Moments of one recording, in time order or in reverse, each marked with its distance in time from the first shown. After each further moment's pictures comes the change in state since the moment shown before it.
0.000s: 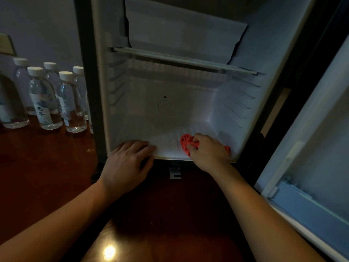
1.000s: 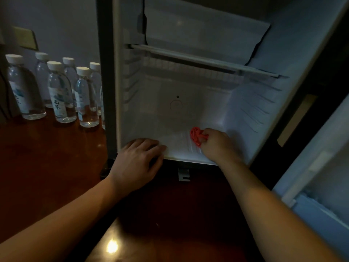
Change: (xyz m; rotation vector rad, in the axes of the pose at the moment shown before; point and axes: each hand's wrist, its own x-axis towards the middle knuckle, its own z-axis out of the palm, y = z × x) left_hand 0.001 -0.003 0.003 -0.042 0.051 0.015; right_hand 0.040 -0.003 0.004 0.100 -0.045 0.030
